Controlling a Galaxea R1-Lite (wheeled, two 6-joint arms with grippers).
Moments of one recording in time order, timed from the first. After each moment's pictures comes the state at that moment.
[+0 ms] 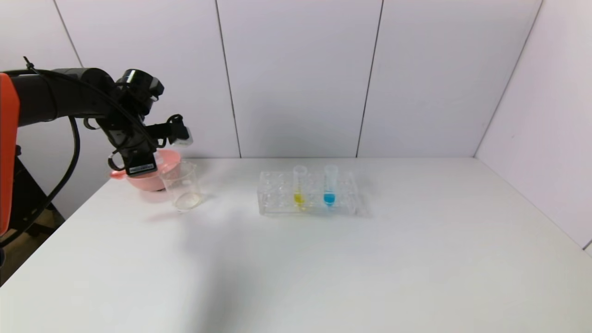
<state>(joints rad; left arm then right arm) -0.05 2.14 -2.01 0.78 0.37 1.07 0.00 0.00 0.00 0.00 -0.04 0.09</state>
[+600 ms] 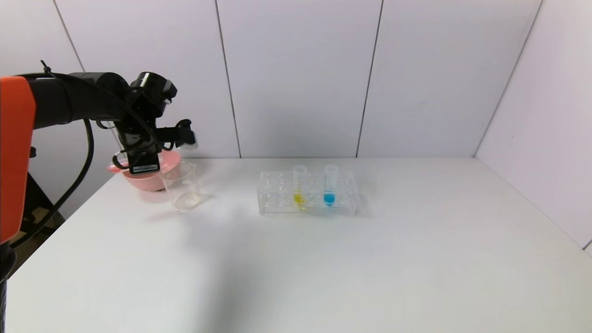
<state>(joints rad) -0.09 2.15 -2.01 0.75 0.52 1.12 0.00 0.00 0.00 0.00 -0.04 0.09</state>
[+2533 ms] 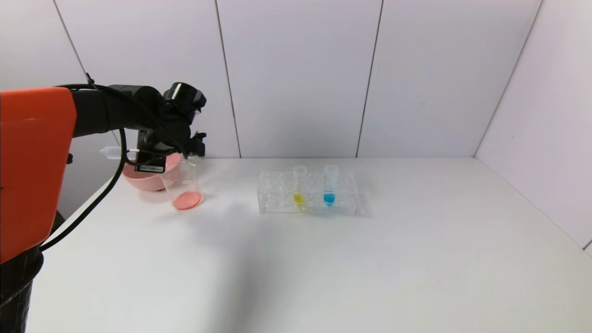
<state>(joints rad) -0.19 2.20 -2.01 0.70 0.90 1.25 0.00 0.00 0.00 0.00 -0.04 0.09</state>
